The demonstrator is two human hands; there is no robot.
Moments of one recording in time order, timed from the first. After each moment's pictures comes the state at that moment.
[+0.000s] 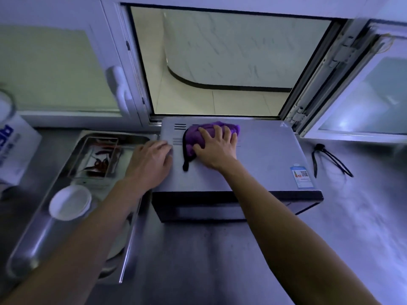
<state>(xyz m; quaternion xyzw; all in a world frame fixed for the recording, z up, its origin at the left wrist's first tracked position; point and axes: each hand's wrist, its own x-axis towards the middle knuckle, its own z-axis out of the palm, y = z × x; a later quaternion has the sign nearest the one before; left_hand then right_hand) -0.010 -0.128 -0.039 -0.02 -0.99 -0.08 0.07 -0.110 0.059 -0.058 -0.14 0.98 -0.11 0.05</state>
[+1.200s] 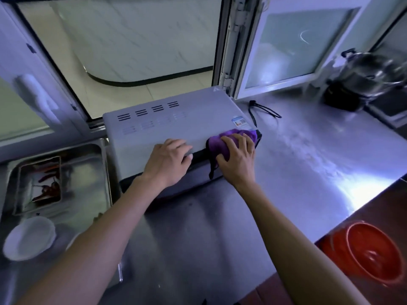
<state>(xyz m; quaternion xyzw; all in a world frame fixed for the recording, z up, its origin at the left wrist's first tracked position) 0.025 -0.018 -0.044 -0.27 -0.95 -0.16 0.04 0.067 0.195 -0.076 0.10 0.95 -0.22 -0.17</state>
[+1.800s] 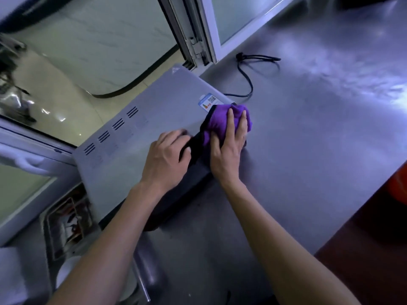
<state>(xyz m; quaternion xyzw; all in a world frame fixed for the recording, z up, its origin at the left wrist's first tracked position) -0.004 0.074 -0.049 -0.35 -0.93 -0.09 0.05 0.037 0.209 -0.124 0.27 0.74 -0.55 -0.29</state>
